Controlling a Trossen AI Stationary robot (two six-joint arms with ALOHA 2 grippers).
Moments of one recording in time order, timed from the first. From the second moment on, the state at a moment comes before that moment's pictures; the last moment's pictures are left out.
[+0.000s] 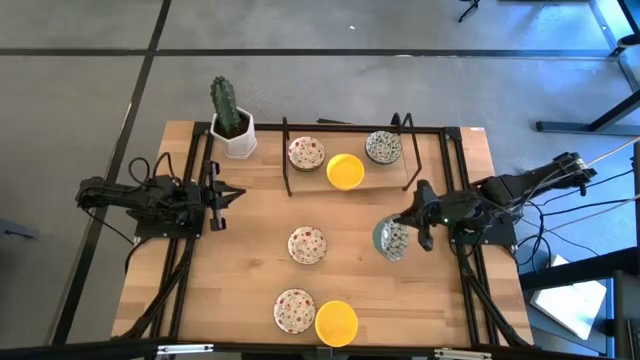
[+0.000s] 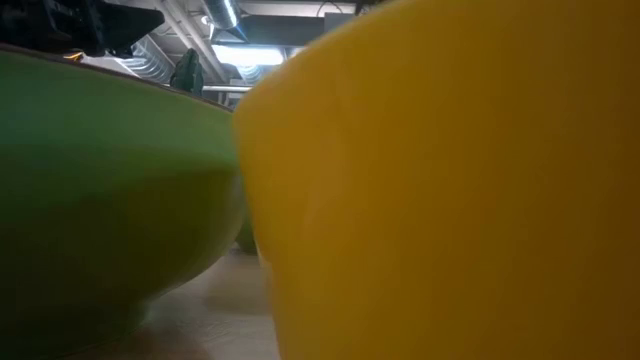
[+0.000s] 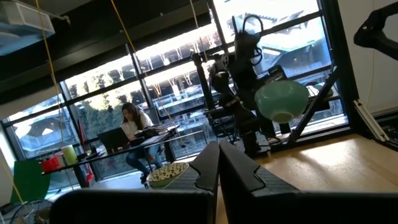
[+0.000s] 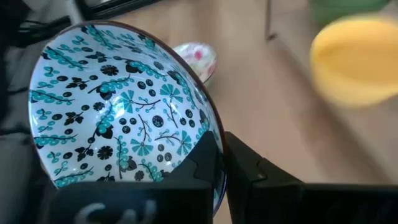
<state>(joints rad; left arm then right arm) -0.13 0.08 0.10 0.24 -0.25 0.36 0.36 0.71 0.72 -0.56 0.30 0.50</state>
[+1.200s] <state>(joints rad) -0.13 0.08 0.10 0.23 -0.26 0.42 -0.60 1.60 1.74 -1.28 0.10 -0.48</state>
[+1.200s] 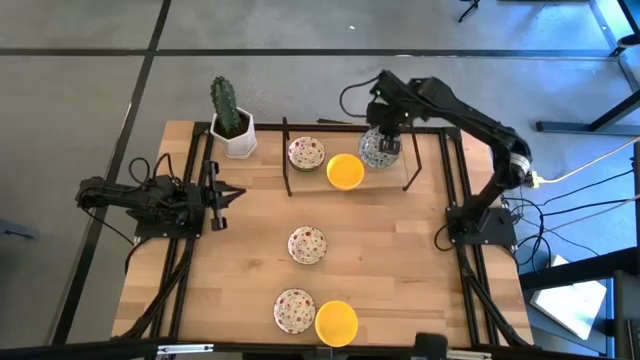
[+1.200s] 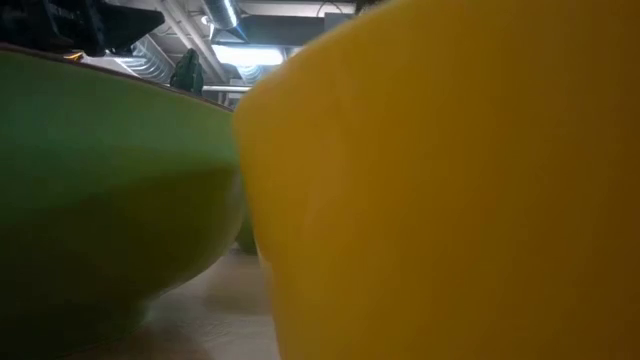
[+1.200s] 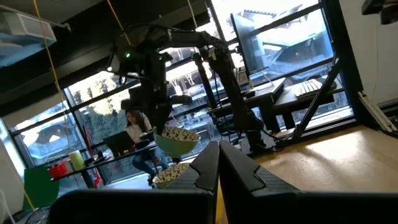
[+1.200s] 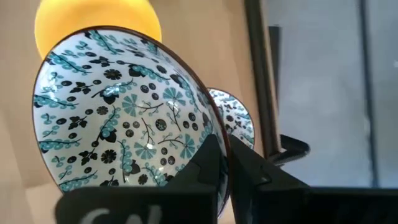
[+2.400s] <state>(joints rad) -0.13 0.08 0.10 0.23 -0.38 0.43 -0.84 1.91 1.75 -1.28 -0.06 -0.61</state>
